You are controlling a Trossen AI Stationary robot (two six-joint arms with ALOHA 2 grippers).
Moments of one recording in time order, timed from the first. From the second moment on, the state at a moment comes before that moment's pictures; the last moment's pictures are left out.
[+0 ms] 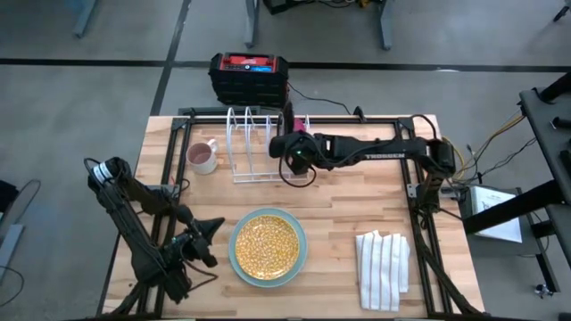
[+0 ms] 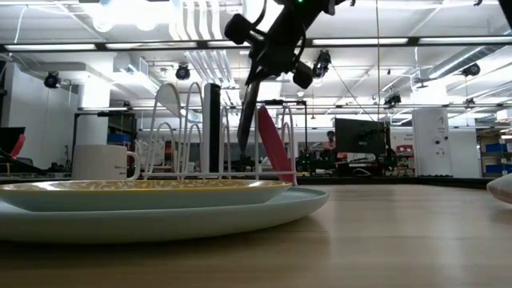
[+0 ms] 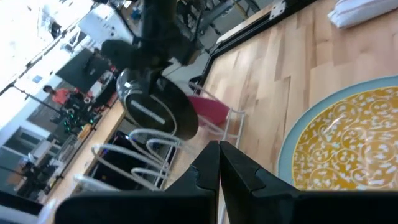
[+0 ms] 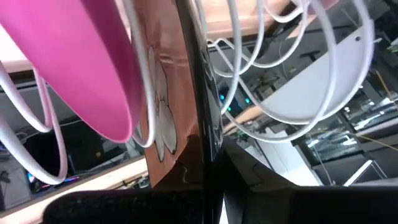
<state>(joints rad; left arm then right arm) -1.01 1.58 1.20 -1.57 -1.29 -1.24 -0.11 1.83 1.53 -0.37 0.59 -2.16</state>
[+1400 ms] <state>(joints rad) -1.01 1.52 1.14 -1.54 -1.29 -1.31 -0.15 1.96 1.53 -0.31 0.49 -2.16</state>
